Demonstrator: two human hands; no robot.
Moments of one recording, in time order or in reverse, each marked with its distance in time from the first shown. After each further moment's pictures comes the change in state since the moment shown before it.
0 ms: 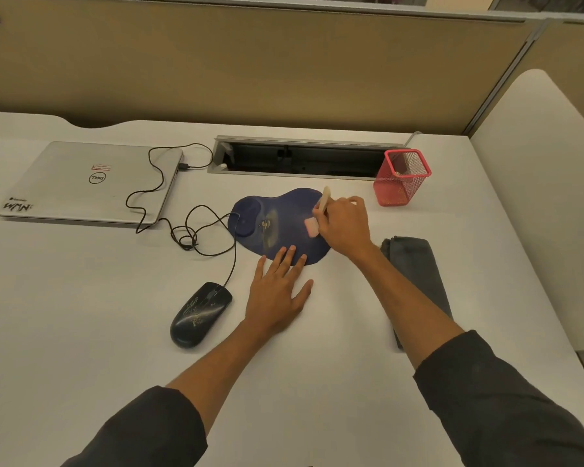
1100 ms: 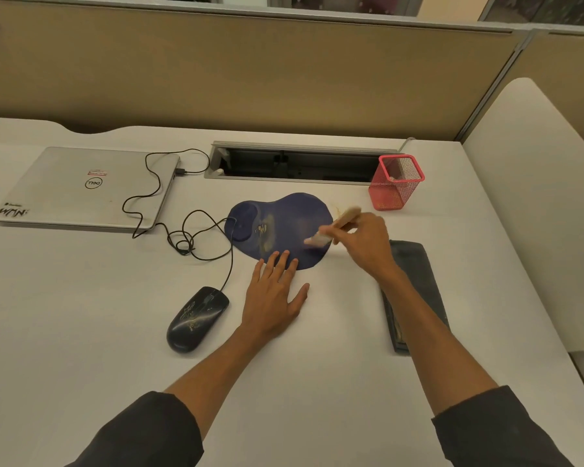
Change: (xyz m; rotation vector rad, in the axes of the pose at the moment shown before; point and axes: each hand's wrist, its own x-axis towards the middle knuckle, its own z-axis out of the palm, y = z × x) left_hand -0.001 0.002 -0.003 0.010 0.030 -0.023; right_hand -0.036 0.031 -0.012 0.561 0.071 0.205
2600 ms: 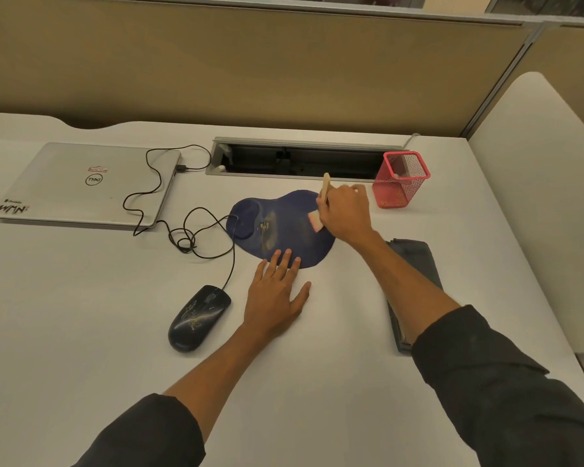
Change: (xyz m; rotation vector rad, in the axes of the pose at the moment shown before) left_hand 0.000 -0.001 0.004 -0.022 -0.040 -0.011; right_hand 0.054 -0.025 0.033 -0.549 -0.016 -0.227
